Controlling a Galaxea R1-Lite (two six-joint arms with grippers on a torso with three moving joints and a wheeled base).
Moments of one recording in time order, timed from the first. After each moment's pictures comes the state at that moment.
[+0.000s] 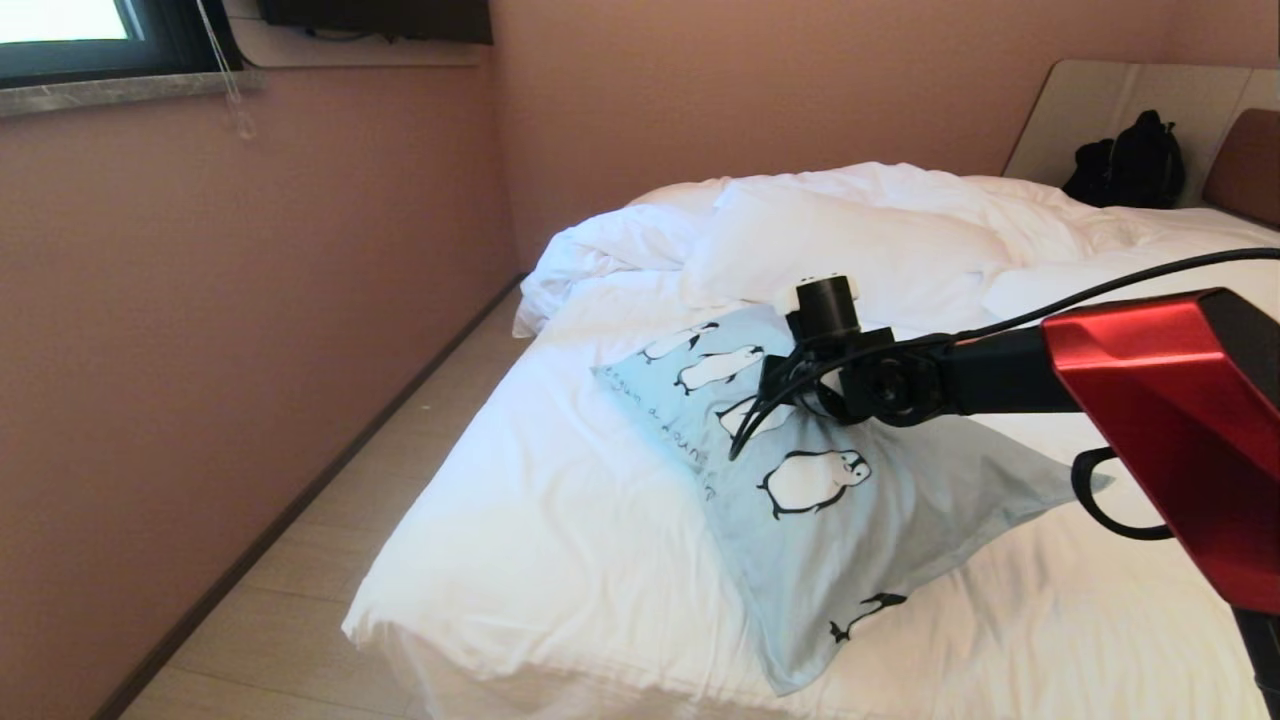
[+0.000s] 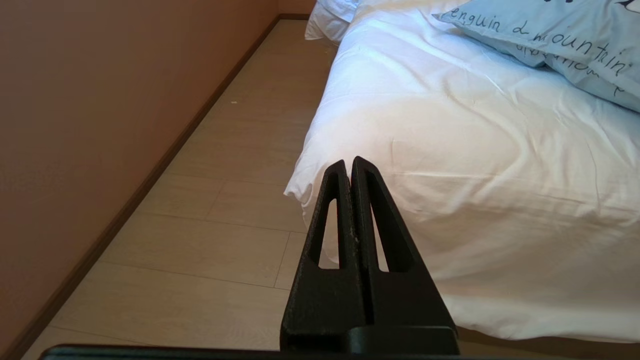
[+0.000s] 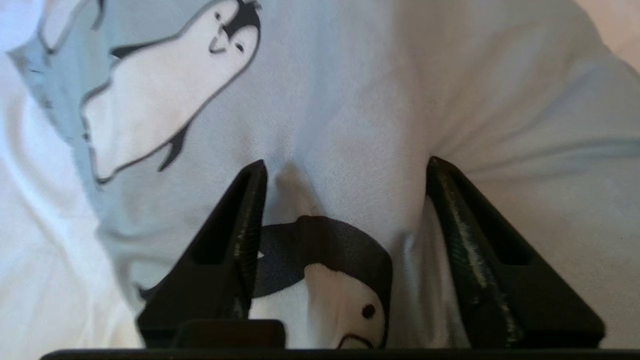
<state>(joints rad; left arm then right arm) 0.00 0.00 0.00 0.00 0.00 0.00 0.45 2.27 -1.76 0.01 -0.45 0.40</state>
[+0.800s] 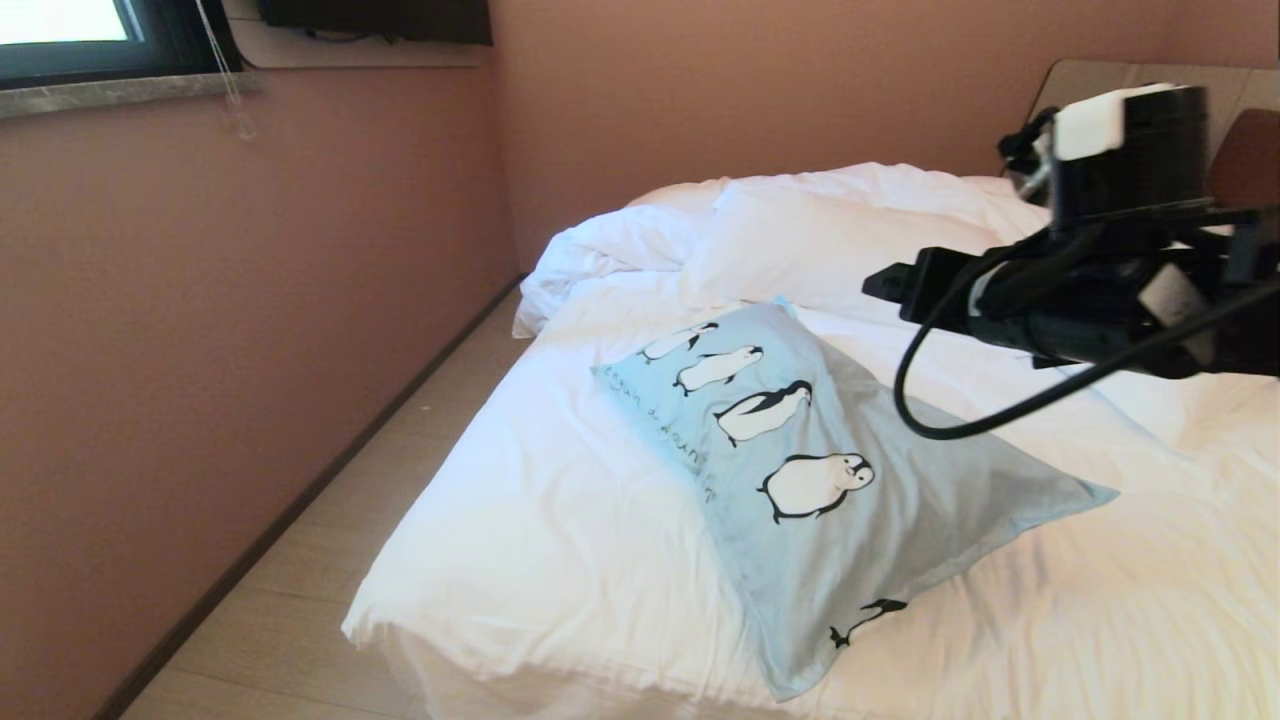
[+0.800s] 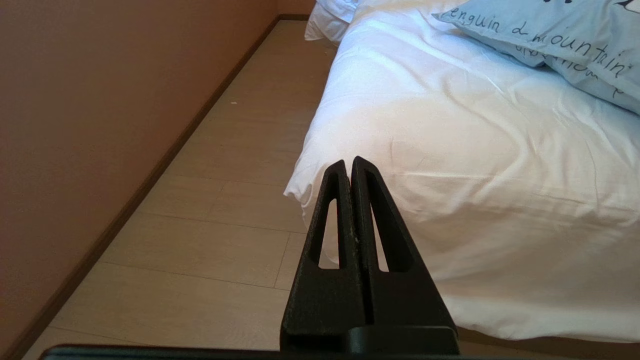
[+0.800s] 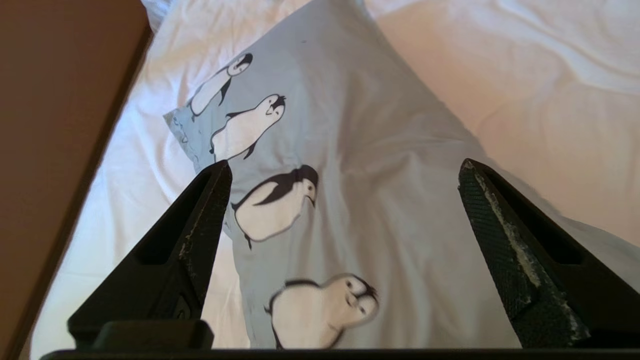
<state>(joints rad) 0.00 0.00 0.00 0.00 0.00 0.00 0.48 1.62 -1.33 0.01 -0.44 0.38</state>
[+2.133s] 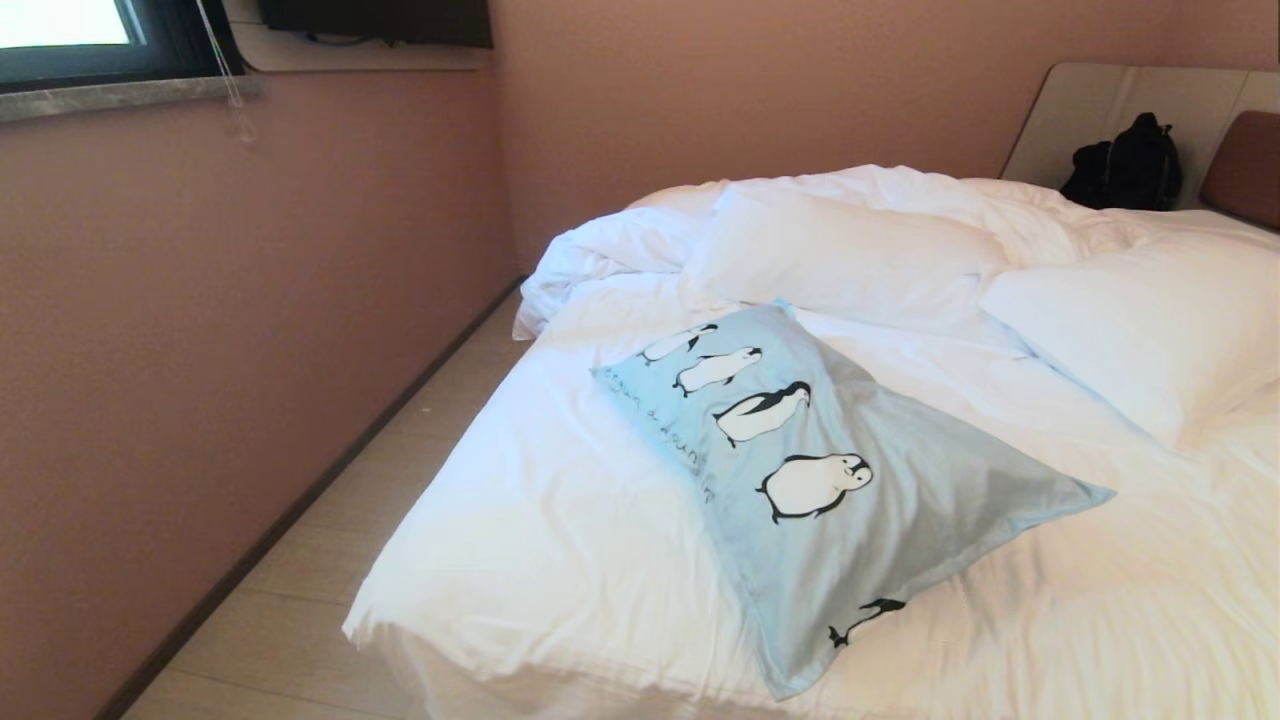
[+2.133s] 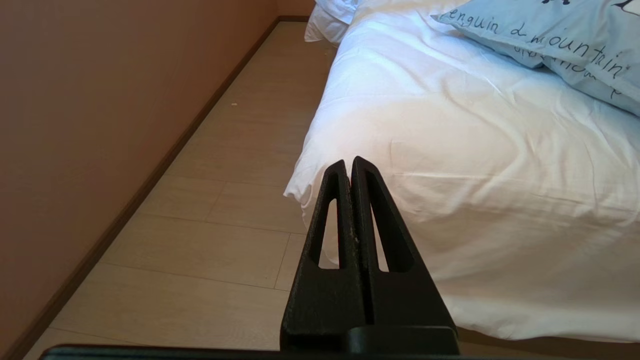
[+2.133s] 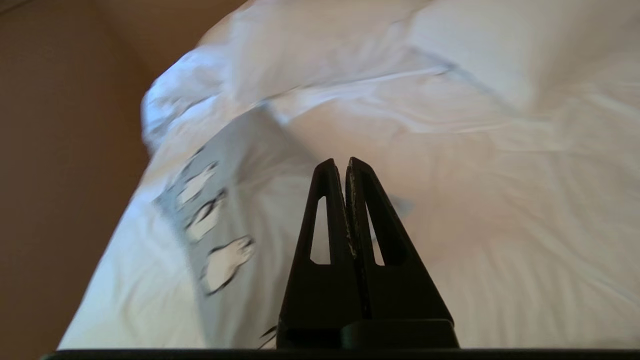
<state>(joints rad) 0.00 0.00 0.00 0.00 0.00 0.00 0.42 0.73 -0.94 0.20 -0.62 0.34</state>
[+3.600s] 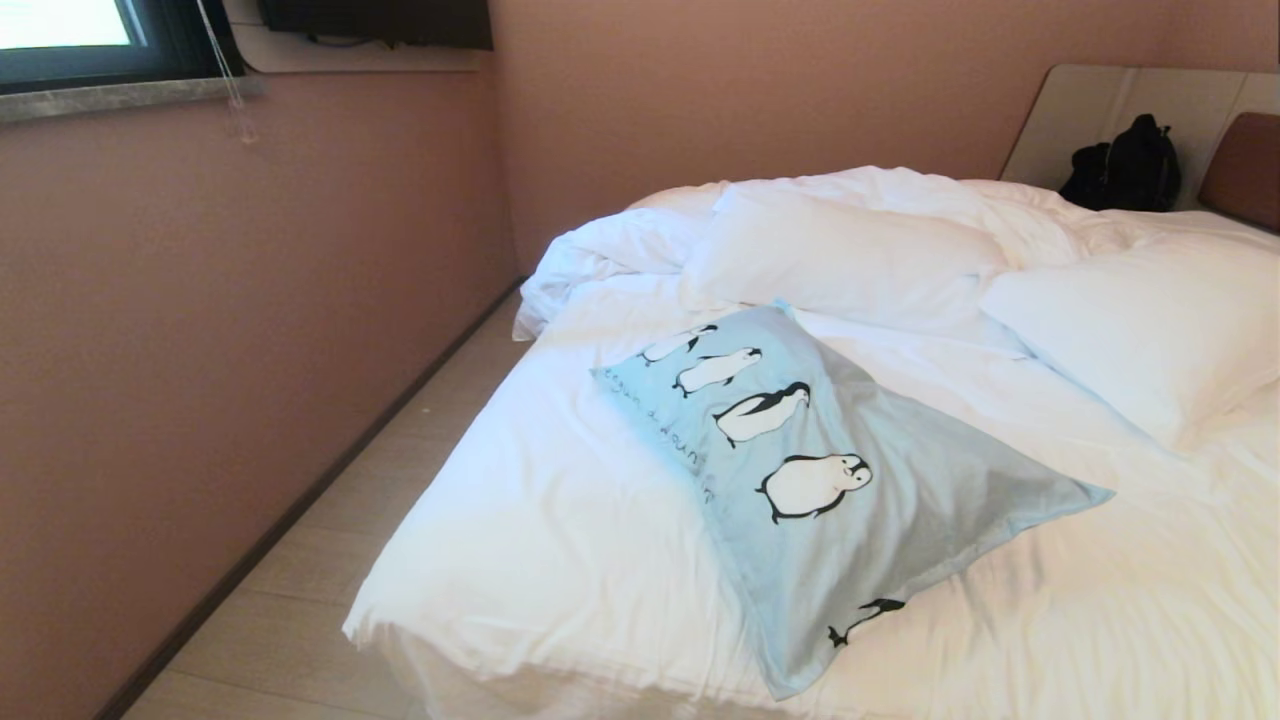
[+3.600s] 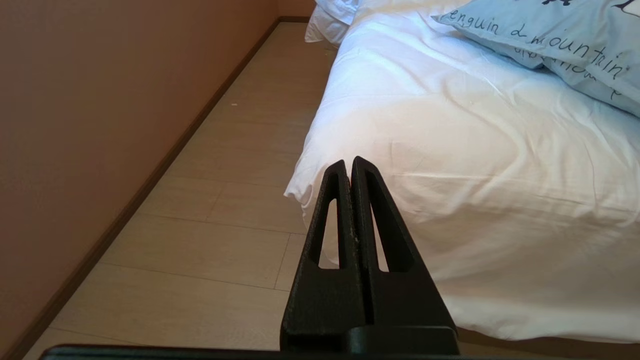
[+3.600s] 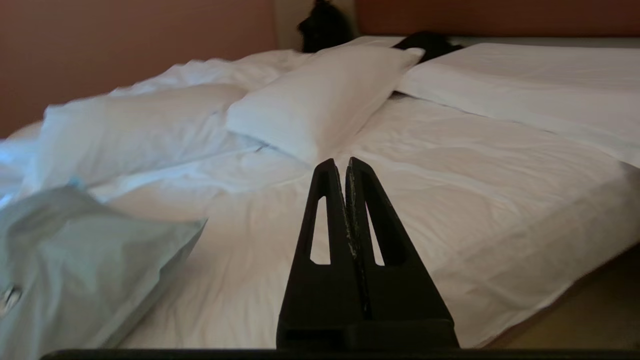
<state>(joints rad) 0.00 0.00 0.00 0.00 0.00 0.00 0.01 0.04 -0.50 0.19 -0.60 0.02</state>
